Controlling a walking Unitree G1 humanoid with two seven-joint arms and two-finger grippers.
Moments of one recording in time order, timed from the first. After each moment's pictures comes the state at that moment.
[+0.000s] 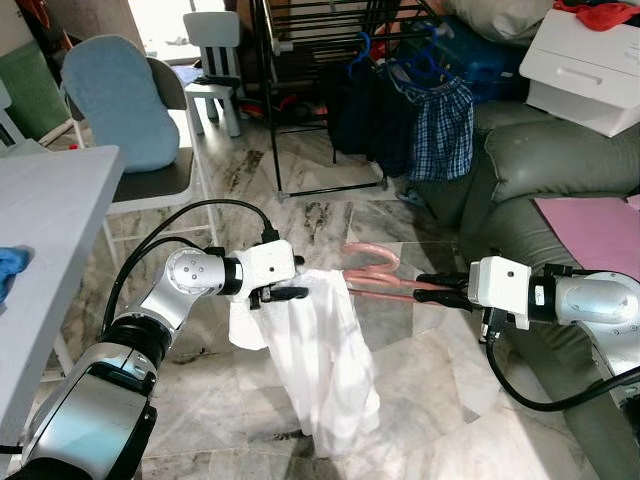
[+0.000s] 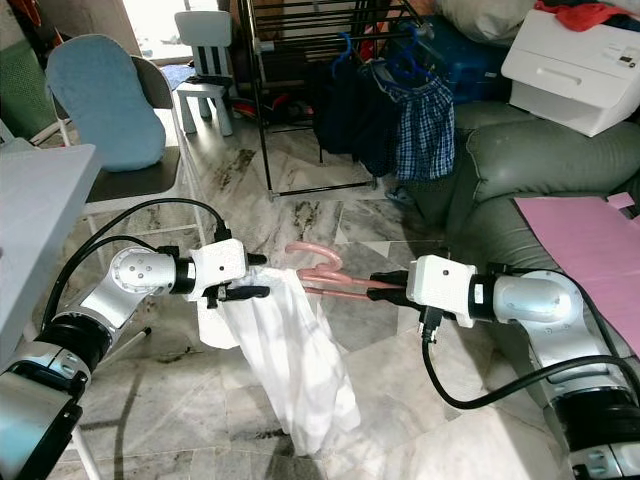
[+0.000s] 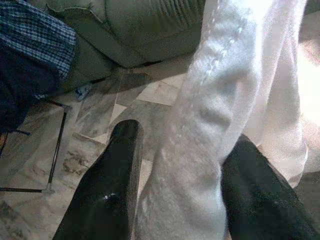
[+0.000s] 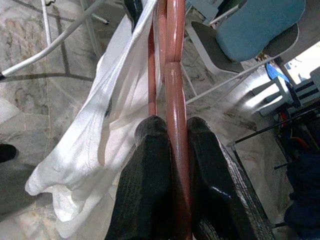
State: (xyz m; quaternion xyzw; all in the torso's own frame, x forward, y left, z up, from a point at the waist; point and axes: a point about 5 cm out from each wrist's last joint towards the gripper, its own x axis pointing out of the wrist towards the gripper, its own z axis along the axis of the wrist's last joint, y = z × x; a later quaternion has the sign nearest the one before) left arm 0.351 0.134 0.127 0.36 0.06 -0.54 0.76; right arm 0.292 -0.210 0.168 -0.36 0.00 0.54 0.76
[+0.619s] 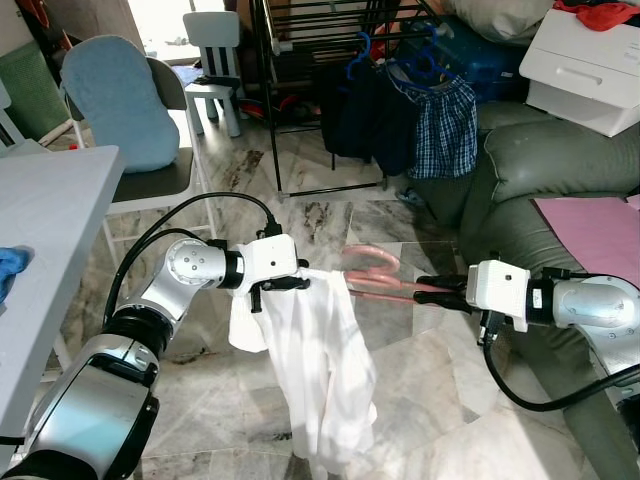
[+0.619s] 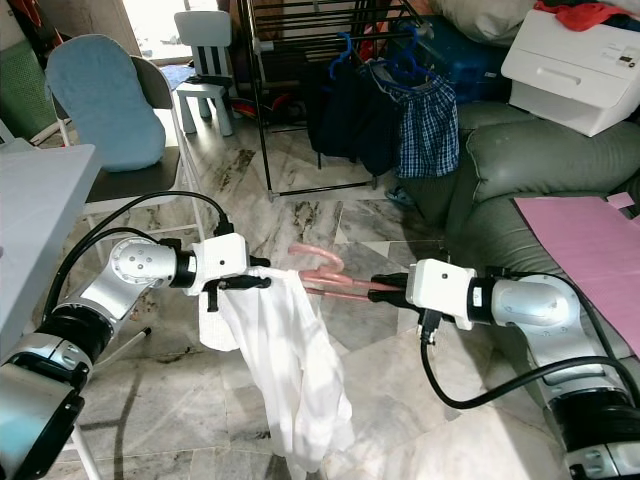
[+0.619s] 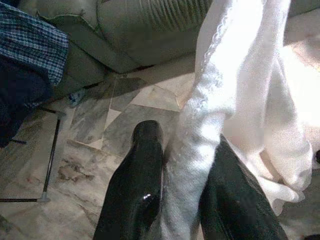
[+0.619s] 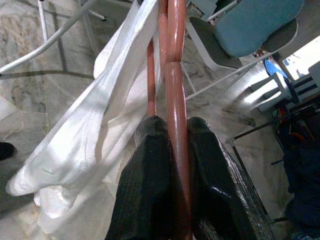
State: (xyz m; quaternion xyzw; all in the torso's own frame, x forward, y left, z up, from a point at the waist) left arm 0.354 0.130 0.136 0.36 0.06 -0.56 0.75; right arm 0.293 -0.211 0.162 -0.36 0.00 0.53 0.77
